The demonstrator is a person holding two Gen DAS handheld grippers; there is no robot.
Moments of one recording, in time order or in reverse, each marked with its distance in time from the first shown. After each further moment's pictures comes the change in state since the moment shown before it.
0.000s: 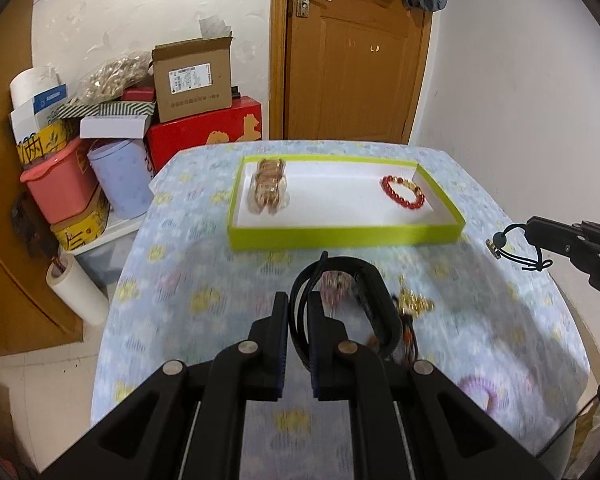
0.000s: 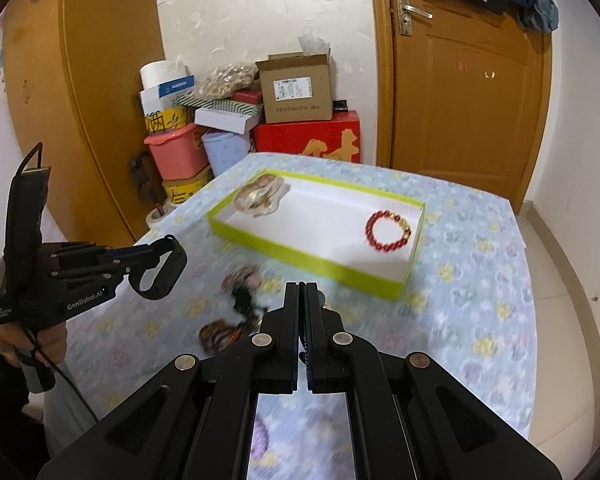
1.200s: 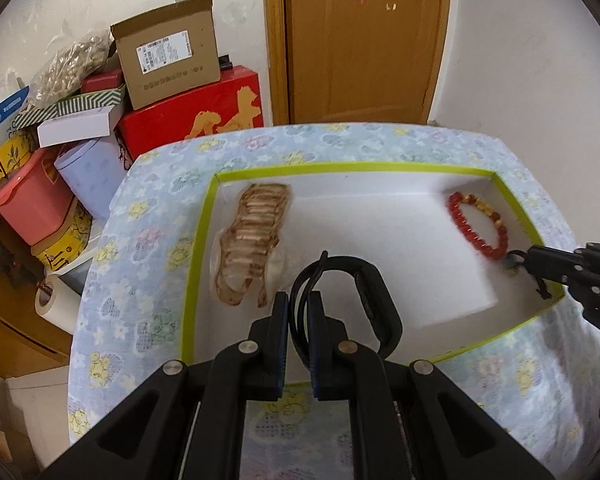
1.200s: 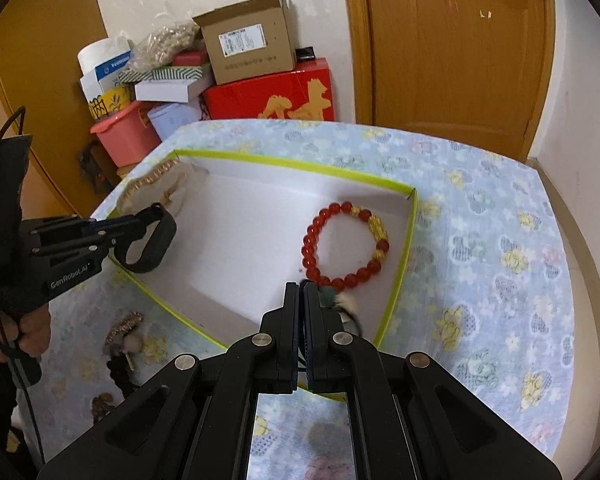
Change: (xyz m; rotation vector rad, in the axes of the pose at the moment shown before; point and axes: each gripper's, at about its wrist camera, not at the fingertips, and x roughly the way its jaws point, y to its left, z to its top) left arm 0.139 -0.001 0.076 0.036 0.142 0.057; right arm 0.134 -0.074 0.033 0.080 0.186 -0.016
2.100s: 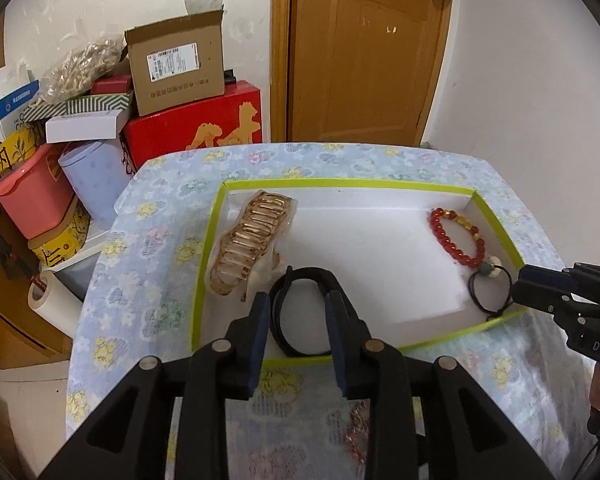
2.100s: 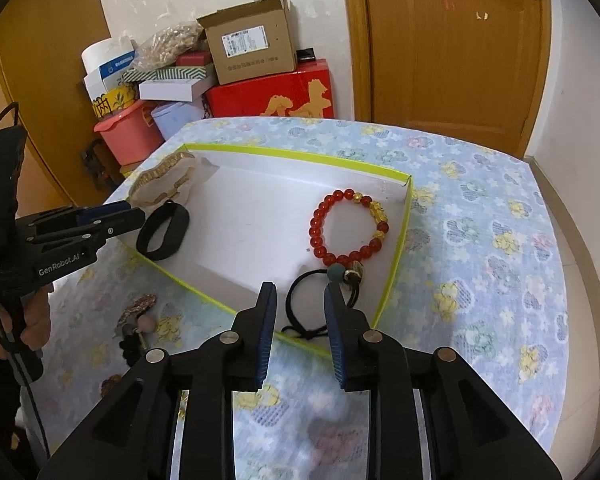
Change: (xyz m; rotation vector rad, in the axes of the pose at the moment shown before) left arm -0.031 0.006 -0.010 -0.042 -0.079 -0.047; right arm -0.025 0.005 -0.015 0.011 -0.023 0.001
